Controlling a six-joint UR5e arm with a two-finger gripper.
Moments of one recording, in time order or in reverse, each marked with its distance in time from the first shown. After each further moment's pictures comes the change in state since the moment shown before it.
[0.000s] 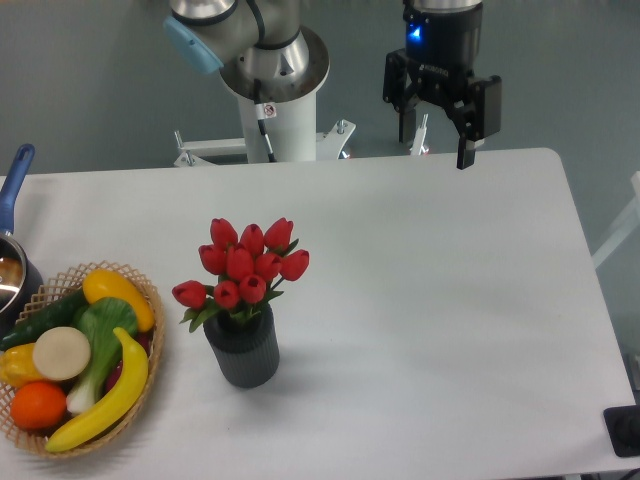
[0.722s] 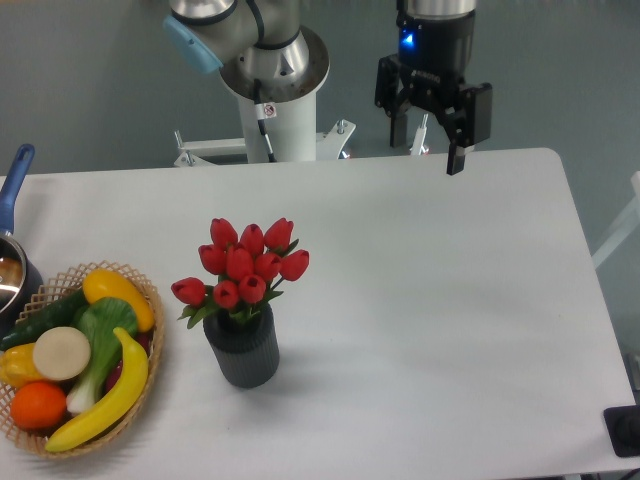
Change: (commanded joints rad) arm -0.012 0.021 -0.073 0.041 -0.095 -0.046
